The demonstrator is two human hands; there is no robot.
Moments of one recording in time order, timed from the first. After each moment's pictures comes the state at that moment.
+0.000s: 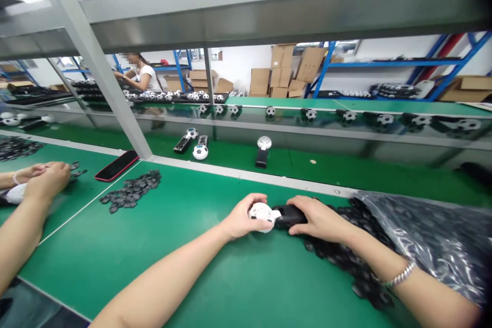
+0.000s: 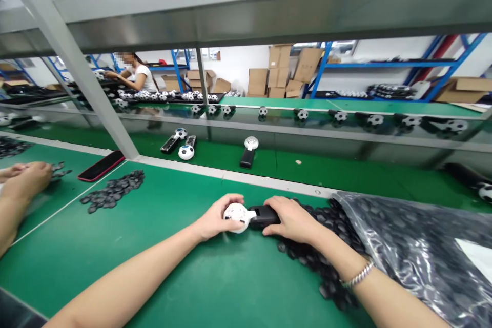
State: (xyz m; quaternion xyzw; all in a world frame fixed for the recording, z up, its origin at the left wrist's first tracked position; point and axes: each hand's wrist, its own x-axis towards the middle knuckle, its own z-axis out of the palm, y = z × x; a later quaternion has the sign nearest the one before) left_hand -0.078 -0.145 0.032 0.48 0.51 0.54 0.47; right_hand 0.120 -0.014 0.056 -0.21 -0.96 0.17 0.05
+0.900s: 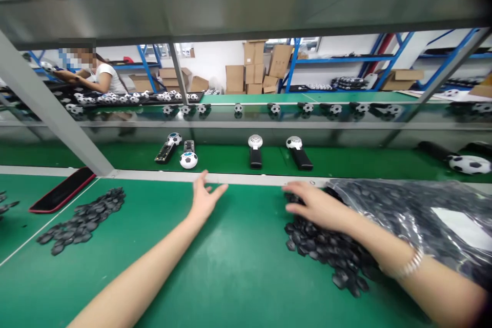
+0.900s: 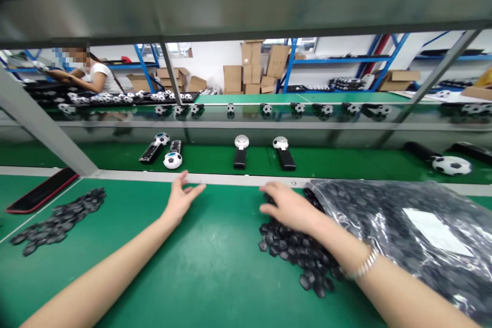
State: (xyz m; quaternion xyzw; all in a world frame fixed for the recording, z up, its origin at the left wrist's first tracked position) left_hand -0.133 -0.103 0.016 0.35 0.69 0.60 0.20; right_hand 0.145 -0.001 0.084 -0.35 -0.93 0.14 0.04
